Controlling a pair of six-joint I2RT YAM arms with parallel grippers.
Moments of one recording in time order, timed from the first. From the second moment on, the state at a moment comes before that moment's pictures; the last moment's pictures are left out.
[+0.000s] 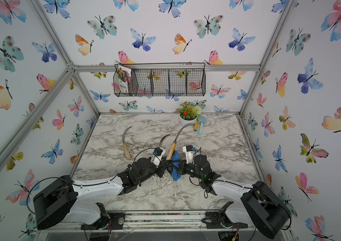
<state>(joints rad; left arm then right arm) -0.98 1.37 0.56 0.52 -0.13 -0.19 0.70 1.25 0.37 0.59 -0.37 0.76</state>
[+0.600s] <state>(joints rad) -0.98 1.36 0.56 0.56 -0.15 -0.19 0.61 1.18 0.56 0.42 -0.37 0.68</state>
